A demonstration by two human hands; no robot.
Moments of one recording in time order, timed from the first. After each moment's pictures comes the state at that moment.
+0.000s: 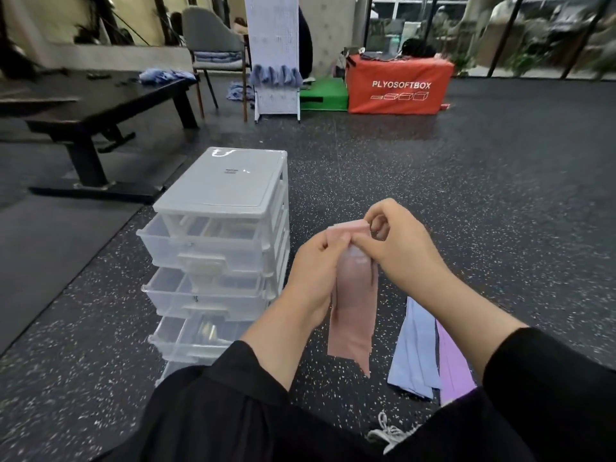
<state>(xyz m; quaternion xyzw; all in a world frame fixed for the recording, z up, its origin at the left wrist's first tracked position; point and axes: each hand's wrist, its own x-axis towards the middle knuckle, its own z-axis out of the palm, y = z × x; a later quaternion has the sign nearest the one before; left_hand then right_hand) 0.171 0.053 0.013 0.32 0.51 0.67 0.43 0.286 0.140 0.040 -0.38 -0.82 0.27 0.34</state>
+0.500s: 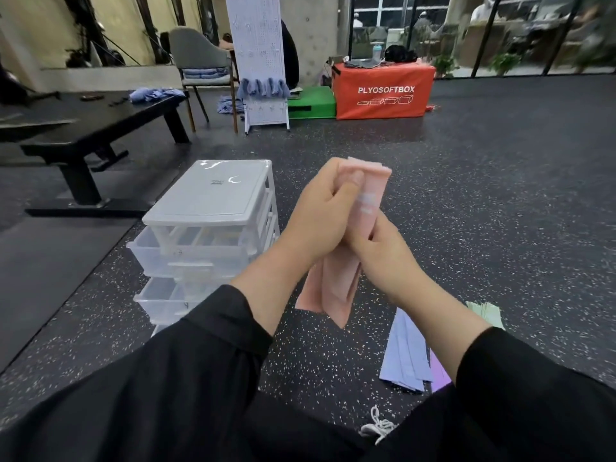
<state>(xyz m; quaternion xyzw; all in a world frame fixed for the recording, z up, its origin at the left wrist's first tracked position) 0.193 0.073 0.096 0.54 0.52 0.62 0.23 0.306 0.113 0.048 -0.30 -0.71 0.49 0.40</state>
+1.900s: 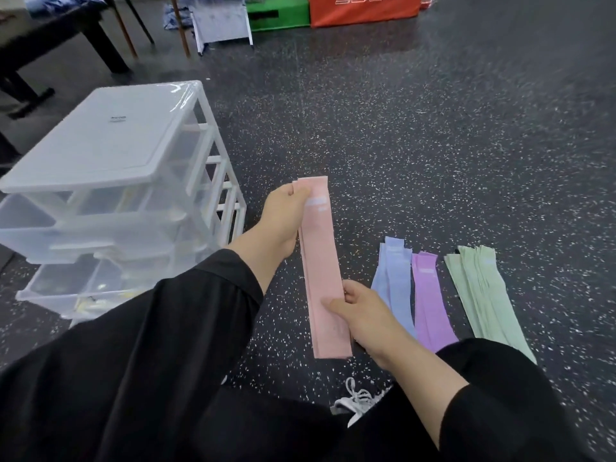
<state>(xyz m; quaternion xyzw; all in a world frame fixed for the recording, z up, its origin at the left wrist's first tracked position) 0.171 0.219 -0.091 0.28 0.66 0.55 0.43 0.356 0.153 -0.166 -0.47 -0.54 0.66 0.20</state>
